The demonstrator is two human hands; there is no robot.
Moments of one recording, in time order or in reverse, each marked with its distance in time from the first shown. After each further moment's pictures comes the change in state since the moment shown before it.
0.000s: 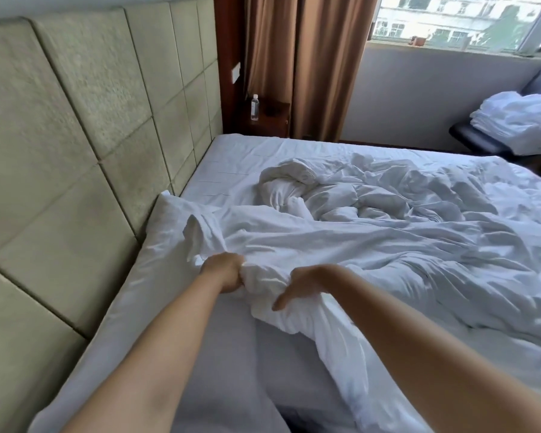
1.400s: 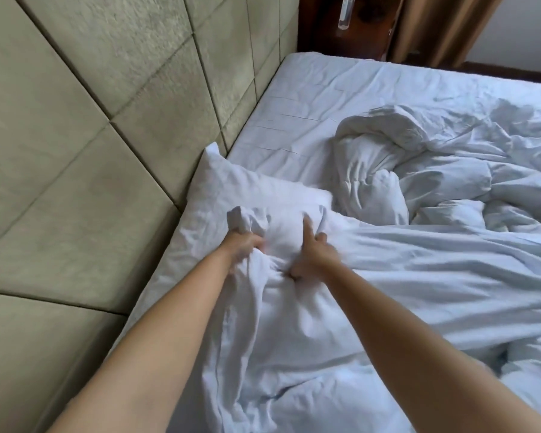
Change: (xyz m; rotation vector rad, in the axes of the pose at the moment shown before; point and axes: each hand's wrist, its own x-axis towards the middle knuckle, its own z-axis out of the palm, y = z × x) left_hand 0.154 -0.115 0.018 -1.303 -0.024 -0.819; right_hand 0.257 -0.071 -0.032 0.060 0.149 -0.096
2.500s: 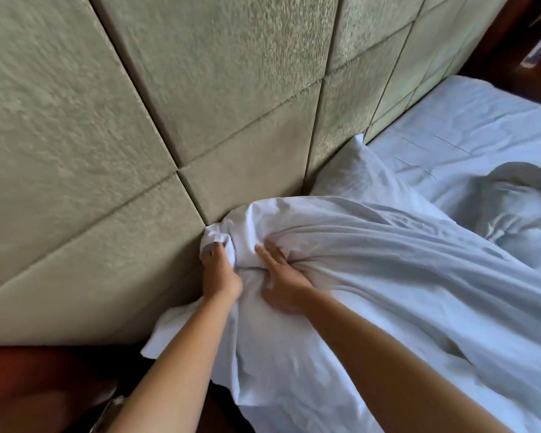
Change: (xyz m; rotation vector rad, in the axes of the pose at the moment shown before) left_hand -0.023 -0.229 -0.174 0.165 0.708 0.081; right_hand -0.043 -0.192 0.186 -0.176 -0.355 -0.738
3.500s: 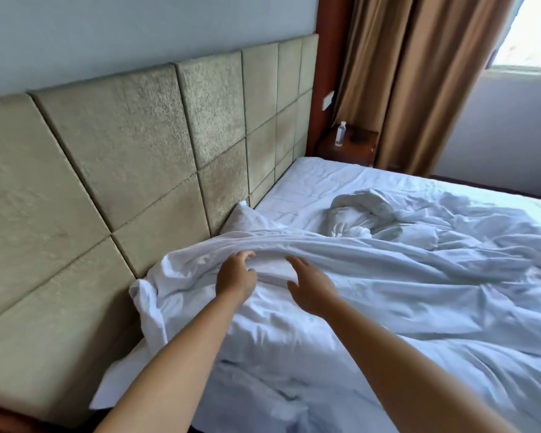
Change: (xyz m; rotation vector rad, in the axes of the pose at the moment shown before) left_hand -0.216 0.170 -0.027 -0.019 -0.227 0.568; right_hand -0.310 0.018 -0.061 -0.154 0.676 0.300
